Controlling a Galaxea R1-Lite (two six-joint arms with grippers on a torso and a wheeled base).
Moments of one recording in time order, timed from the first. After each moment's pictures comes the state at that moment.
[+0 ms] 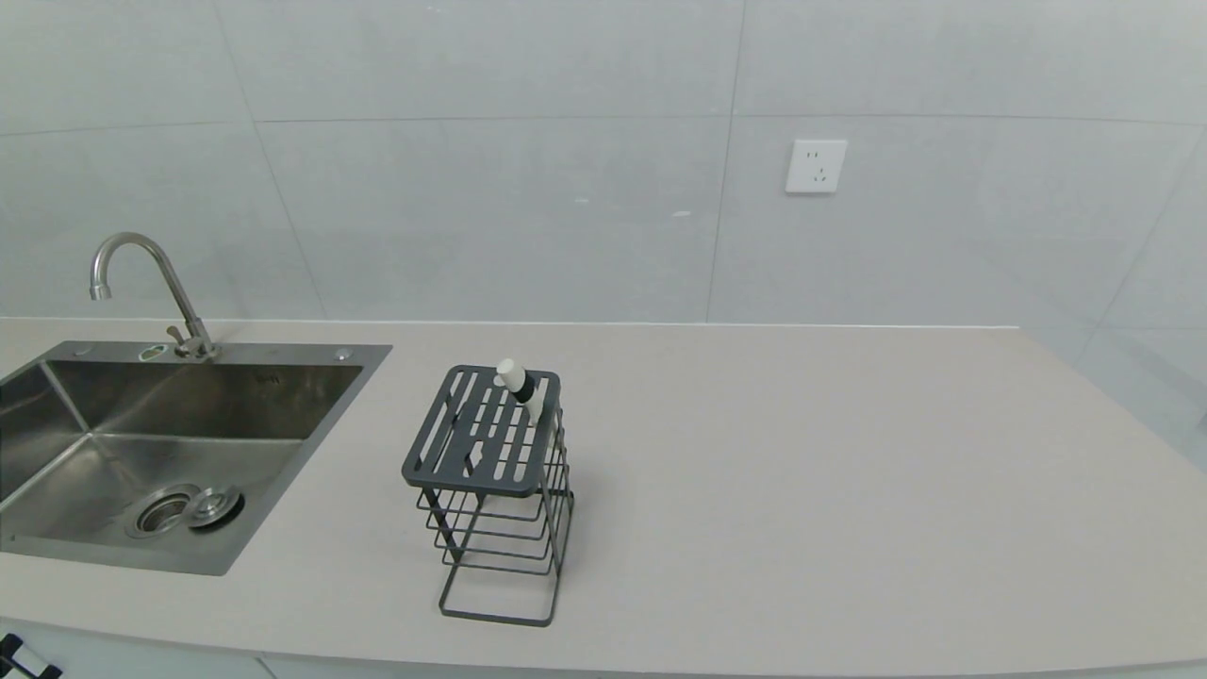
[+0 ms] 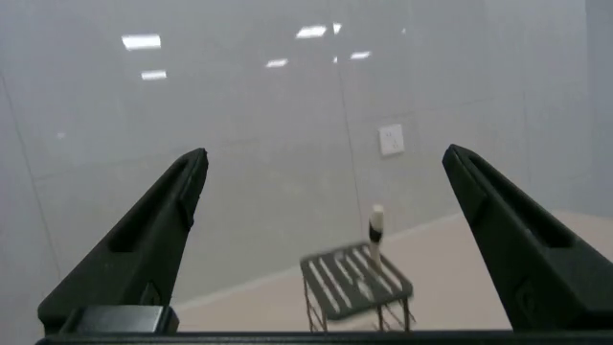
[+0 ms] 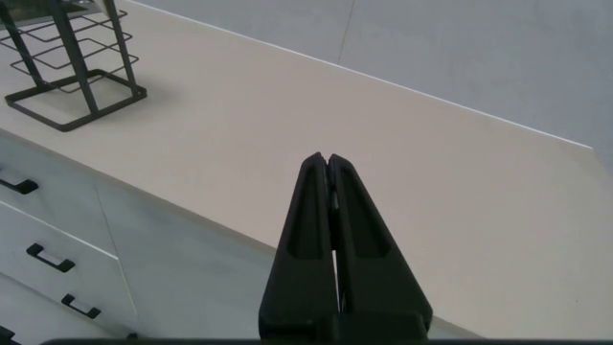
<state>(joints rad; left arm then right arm) -0.02 0.30 -0.02 -0.80 -0.41 -0.07 0.09 0.10 0.00 -0.06 0.24 -0.20</state>
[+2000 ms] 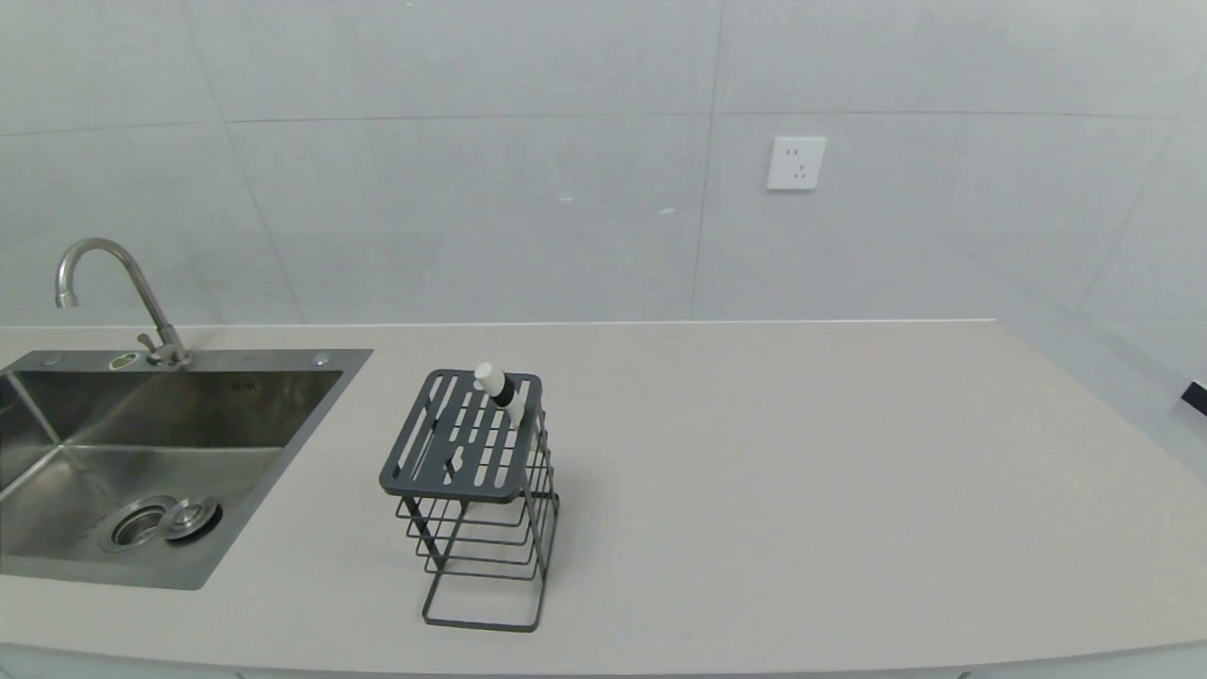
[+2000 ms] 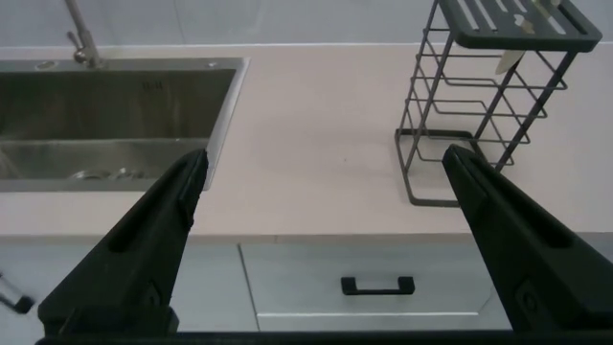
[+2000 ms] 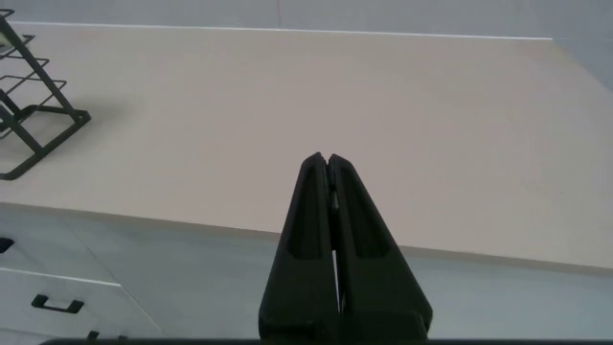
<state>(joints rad) 0.00 0.00 0.00 0.00 -0.04 0.01 0.10 0.10 0.00 0.00 0.02 0.00</state>
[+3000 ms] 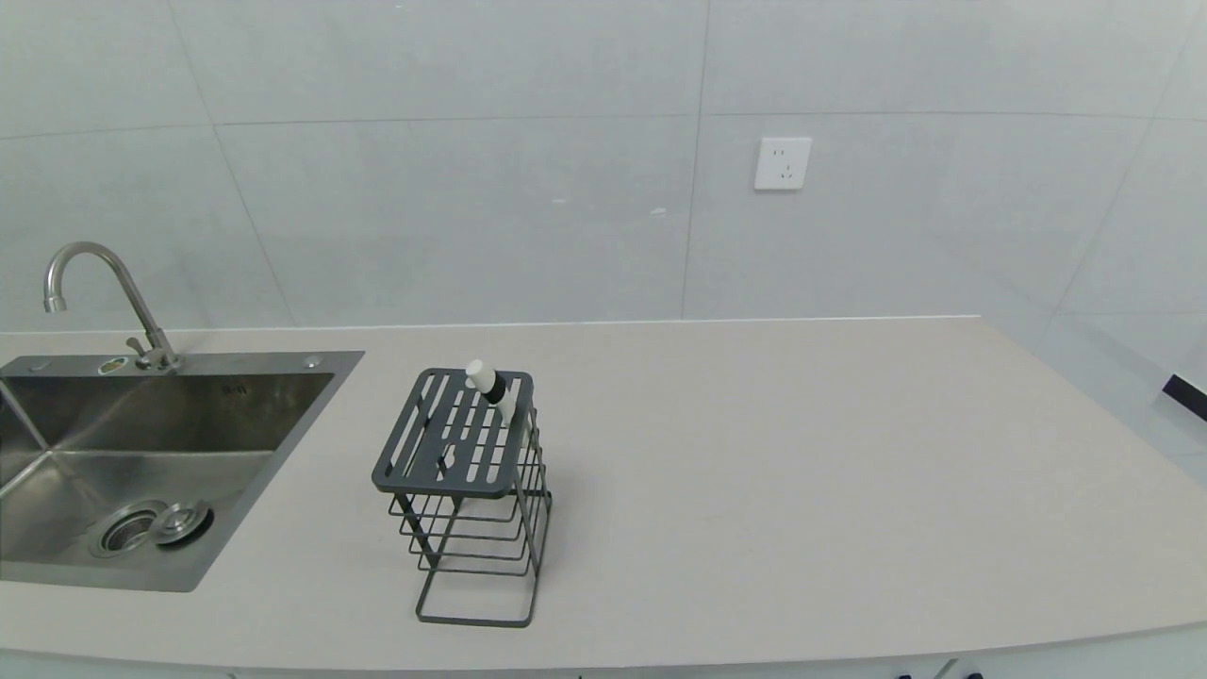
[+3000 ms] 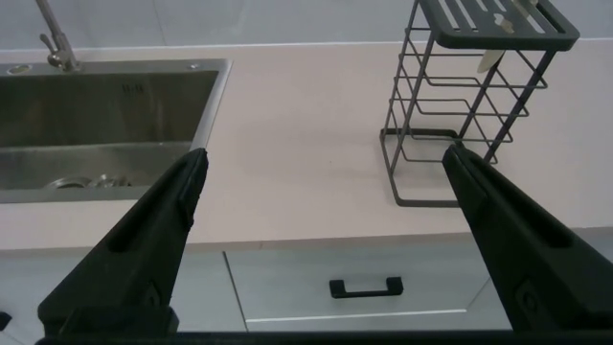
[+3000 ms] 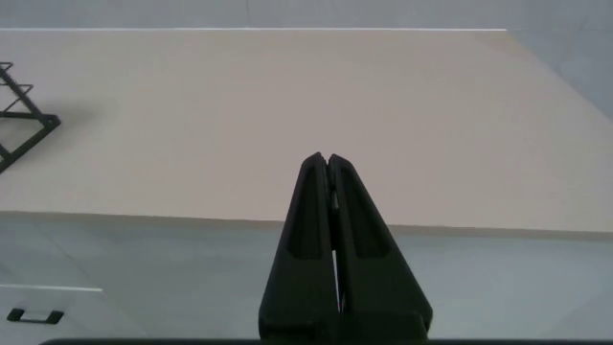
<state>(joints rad) 0.00 0.00 0.00 0.00 -0.04 0.01 0.01 0.05 0.00 0.00 0.02 0.01</state>
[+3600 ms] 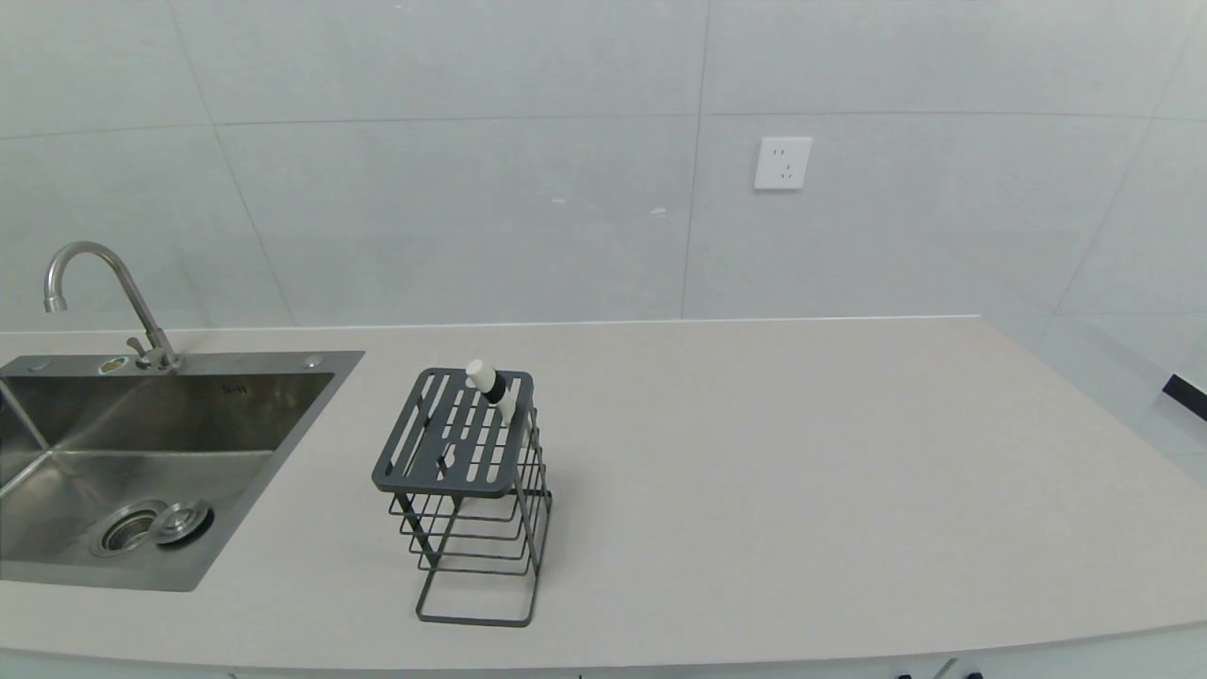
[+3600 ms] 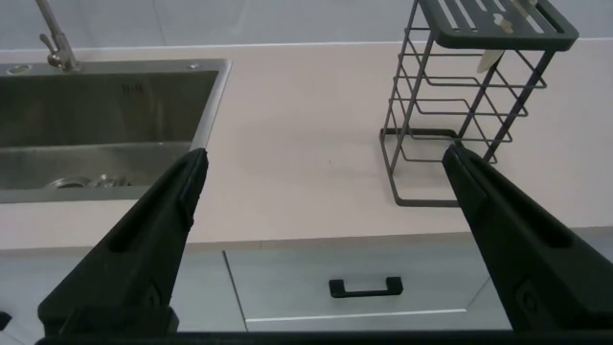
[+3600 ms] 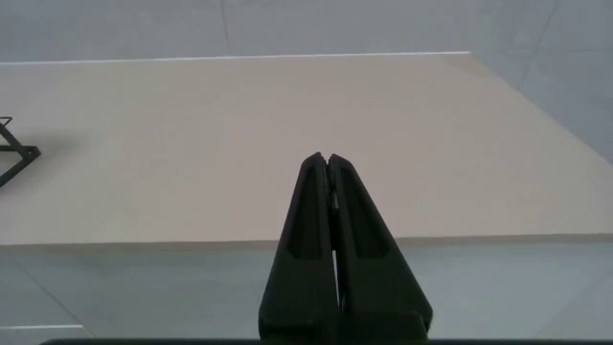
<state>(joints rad) 0.00 0.00 0.00 0.00 -0.04 0.01 0.00 0.02 0.00 0.00 0.02 0.01</state>
